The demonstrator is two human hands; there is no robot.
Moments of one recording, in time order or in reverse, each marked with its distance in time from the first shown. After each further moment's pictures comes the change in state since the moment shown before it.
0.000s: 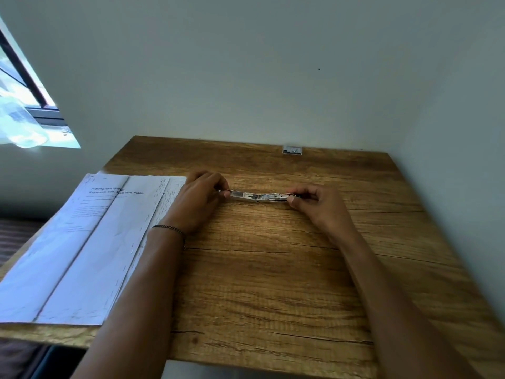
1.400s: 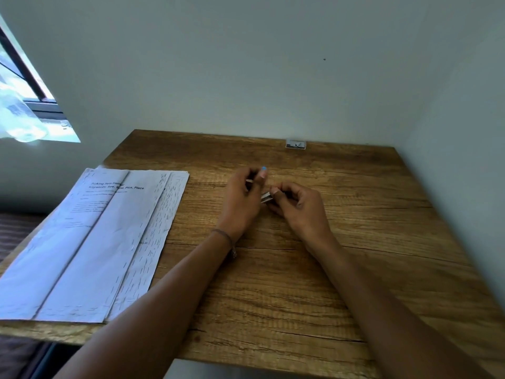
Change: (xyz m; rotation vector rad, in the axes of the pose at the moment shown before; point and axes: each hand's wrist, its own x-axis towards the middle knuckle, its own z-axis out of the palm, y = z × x) left_hand 0.008 0.080 0.055 -0.482 0.248 -0.170; right_hand -0.011 -0.006 0.054 0.253 0.053 -0.047
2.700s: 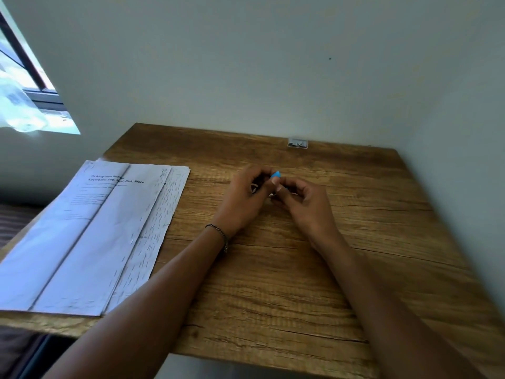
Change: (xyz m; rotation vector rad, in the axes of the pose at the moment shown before) left_hand 0.000 0.000 -0.009 0.048 -0.176 0.116; right_hand 0.006 0.001 -0.010 -0.004 -0.040 -0.074
